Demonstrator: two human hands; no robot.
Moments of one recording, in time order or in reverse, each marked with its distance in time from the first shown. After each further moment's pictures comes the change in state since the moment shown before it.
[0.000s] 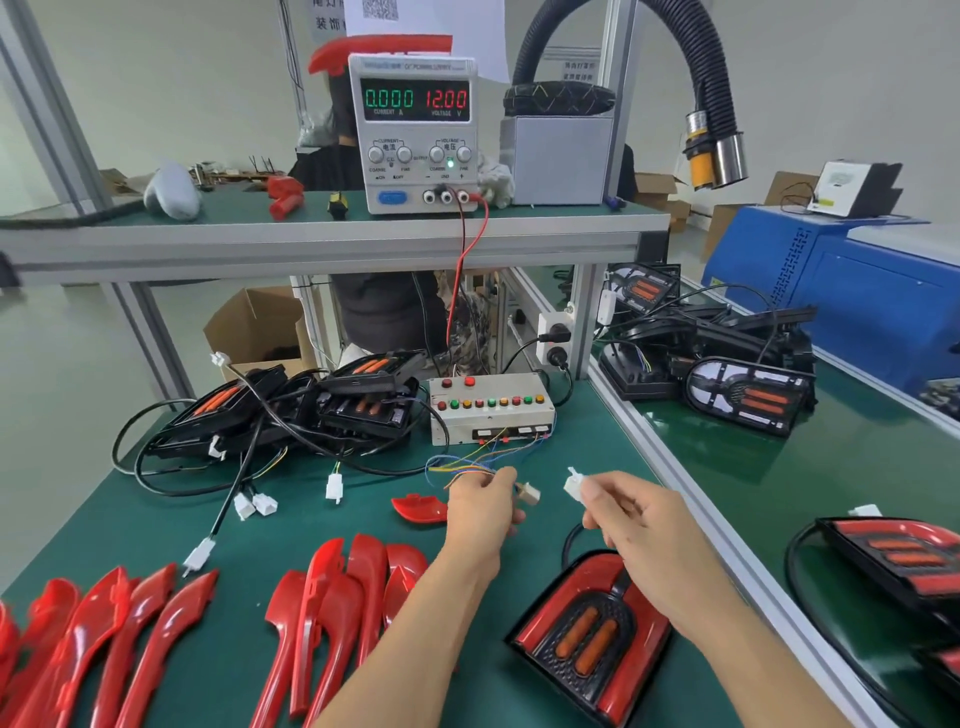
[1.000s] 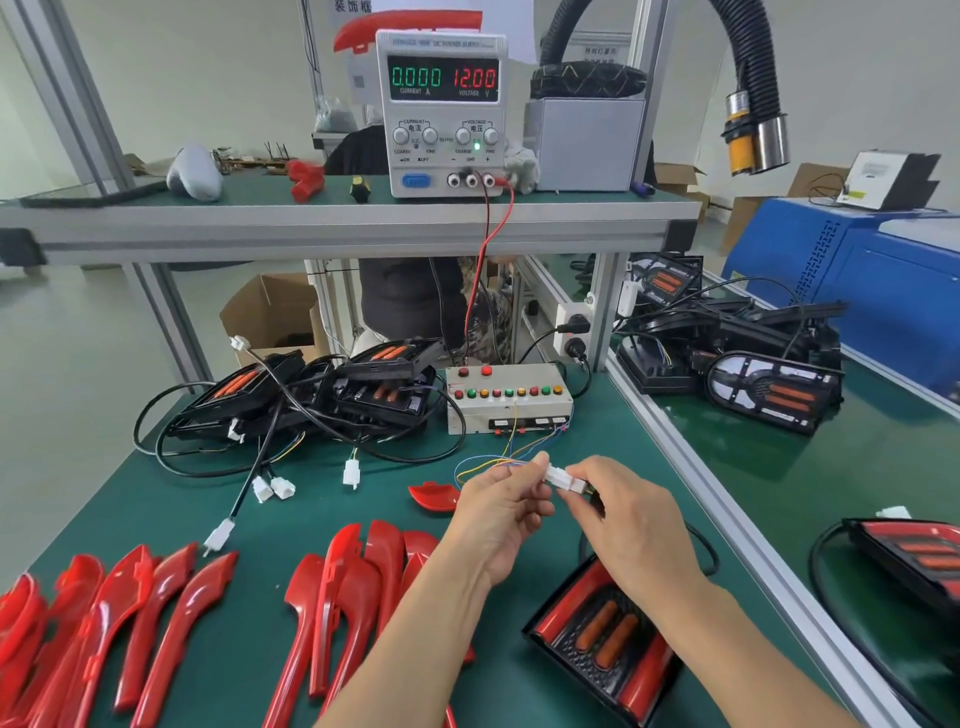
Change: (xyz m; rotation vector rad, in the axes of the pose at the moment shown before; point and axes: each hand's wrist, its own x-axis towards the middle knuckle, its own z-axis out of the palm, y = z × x) left_hand -0.020 0.002 -0.023 -0.417 -0.370 -0.072; right_hand 0.024 0.026 0.034 -0.705 0.247 -0.531
